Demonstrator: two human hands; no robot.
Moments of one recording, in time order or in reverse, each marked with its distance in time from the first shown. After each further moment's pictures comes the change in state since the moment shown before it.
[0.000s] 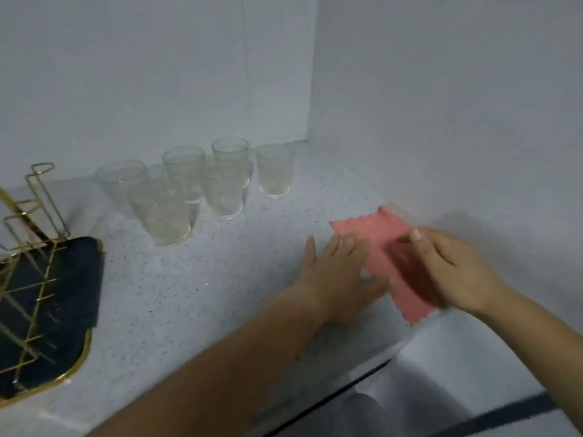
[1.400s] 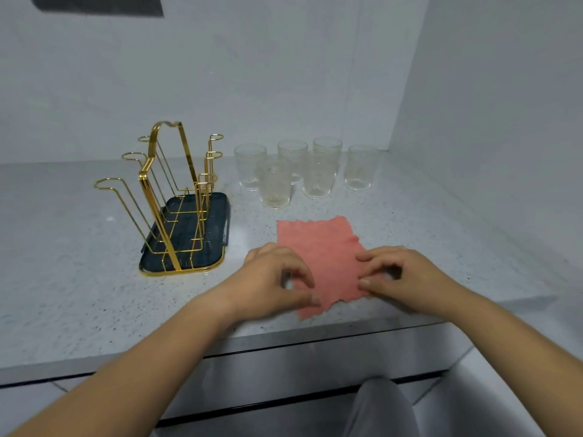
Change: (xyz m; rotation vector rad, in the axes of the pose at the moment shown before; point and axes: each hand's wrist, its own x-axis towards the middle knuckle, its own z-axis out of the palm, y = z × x) left_hand -0.226 -0.105 -0.008 -0.219 0.400 -0.149; right_hand -0.049 -0.089 0.090 0.186 -0.445 -0.323
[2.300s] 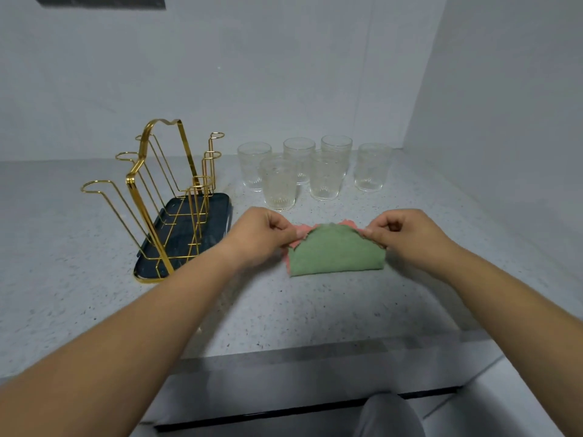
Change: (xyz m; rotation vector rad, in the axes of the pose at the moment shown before) left_hand 0.067 -0.014 -0.031 -0.366 0.160 -0.327; right_hand 0.075 0.001 -0.023 0.227 0.135 0.025
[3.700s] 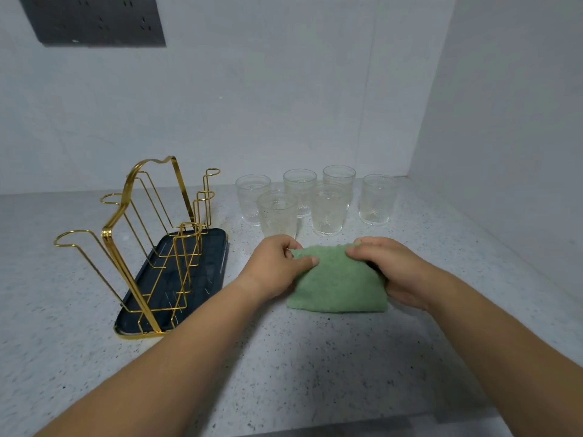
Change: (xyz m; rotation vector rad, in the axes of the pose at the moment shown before) left_hand 0.057 -0.008 0.025 -0.084 0.107 -0.082; right_hand 0.049 -0.015 0.022 0.522 -0.232 0.266
